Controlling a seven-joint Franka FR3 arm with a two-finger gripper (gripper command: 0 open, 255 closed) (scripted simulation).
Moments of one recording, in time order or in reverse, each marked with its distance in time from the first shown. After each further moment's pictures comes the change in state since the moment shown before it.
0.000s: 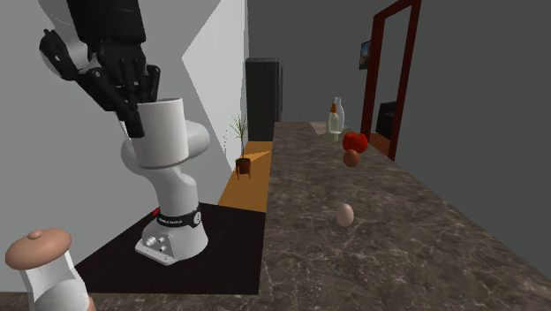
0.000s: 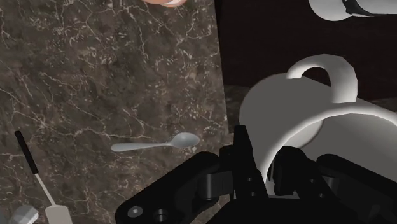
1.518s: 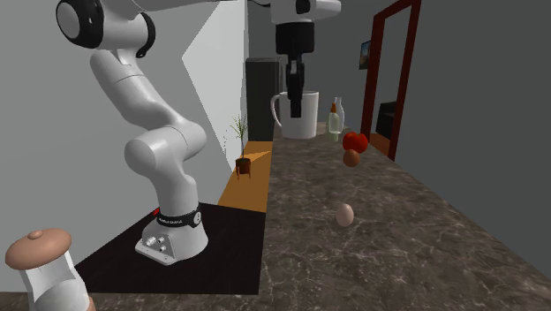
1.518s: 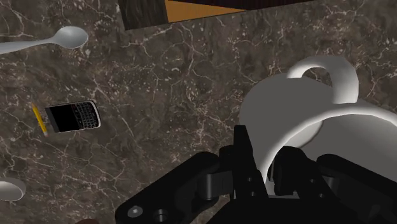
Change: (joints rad) arm 0.176 0.271 0.427 0.039 0.341 0.195 0.489
